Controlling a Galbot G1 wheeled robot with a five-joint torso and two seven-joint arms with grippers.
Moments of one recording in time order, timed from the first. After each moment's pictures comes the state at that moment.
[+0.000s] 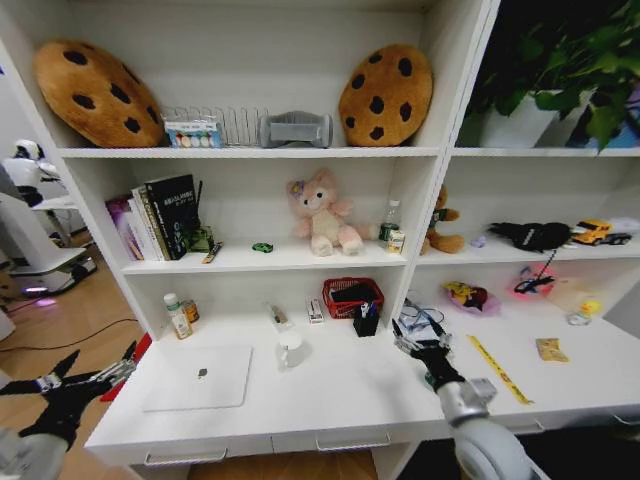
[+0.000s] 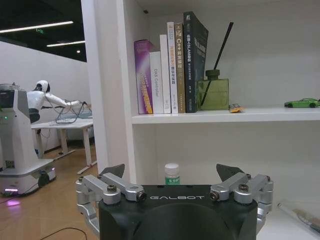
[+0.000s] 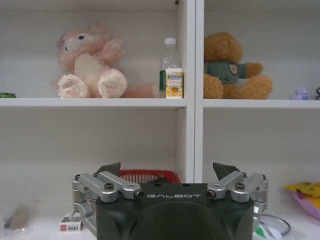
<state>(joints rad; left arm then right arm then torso) 1.99 -1.19 -1.22 -2.44 -0.71 0.24 -0.14 -1.79 0.95 0.62 2.20 0.53 0.13 0.24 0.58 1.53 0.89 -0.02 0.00</state>
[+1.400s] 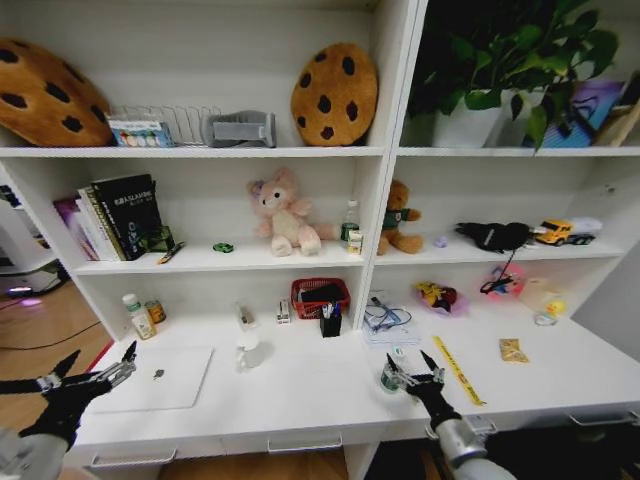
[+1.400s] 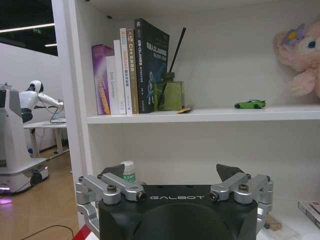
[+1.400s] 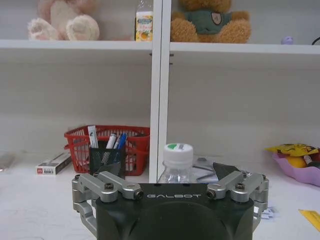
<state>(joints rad) 1.99 -1.19 -1.22 -2.44 -0.71 0.24 -0.14 -1.70 1.02 0.47 2.04 0.41 0.13 0.18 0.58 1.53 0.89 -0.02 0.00</state>
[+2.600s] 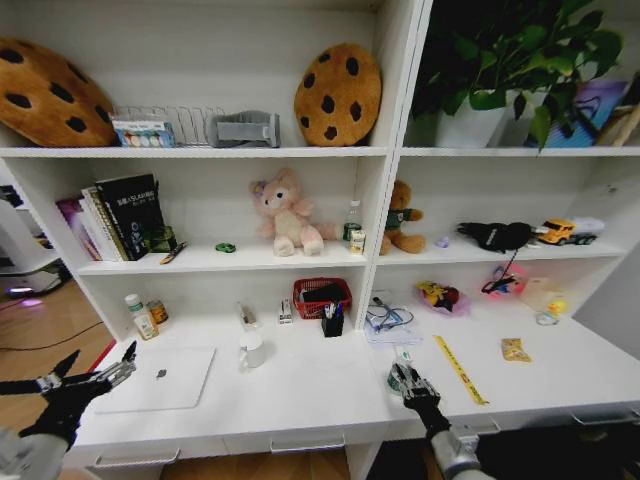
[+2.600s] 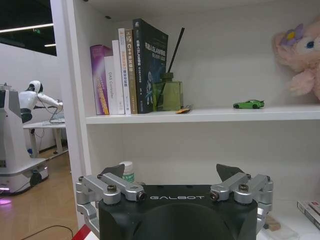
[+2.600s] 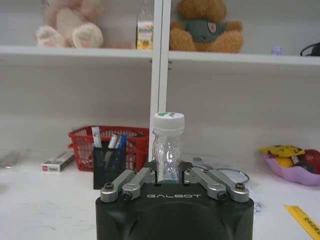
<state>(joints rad) 1.99 -1.19 -1.22 -2.44 -0.71 0.24 -0.14 -1.90 1.04 0.55 2.17 0.37 0.18 0.17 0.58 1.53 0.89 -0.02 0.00</state>
